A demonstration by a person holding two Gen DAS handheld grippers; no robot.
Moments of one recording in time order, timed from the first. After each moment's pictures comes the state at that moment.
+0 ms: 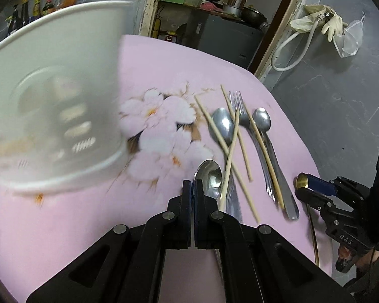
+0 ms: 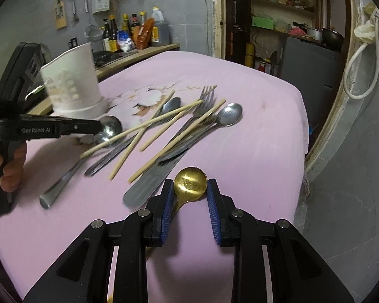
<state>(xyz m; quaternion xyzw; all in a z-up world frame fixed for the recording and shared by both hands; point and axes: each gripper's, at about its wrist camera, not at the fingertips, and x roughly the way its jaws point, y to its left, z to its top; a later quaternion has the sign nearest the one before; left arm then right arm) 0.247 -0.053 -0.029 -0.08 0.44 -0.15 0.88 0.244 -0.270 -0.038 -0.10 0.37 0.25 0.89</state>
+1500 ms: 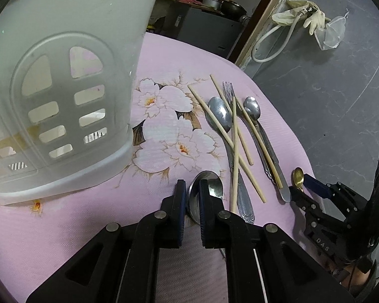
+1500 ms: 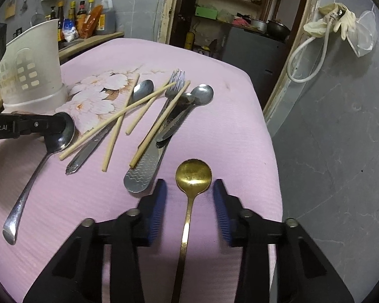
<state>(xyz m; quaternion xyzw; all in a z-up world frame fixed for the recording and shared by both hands) 0.252 -0.029 -0.036 -0.08 0.45 -0.23 0.86 0.215 -0.221 -0.049 -0.13 0.39 0.03 0.91</state>
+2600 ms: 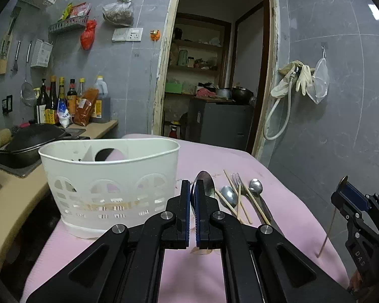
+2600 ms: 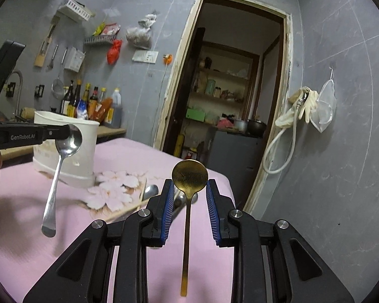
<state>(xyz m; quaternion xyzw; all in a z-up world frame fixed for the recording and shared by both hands) 0.151 -0.013 0.024 -0.04 0.18 -0.13 0.98 0.121 -0.209 0.011 -0.14 0.08 0.04 0.99</state>
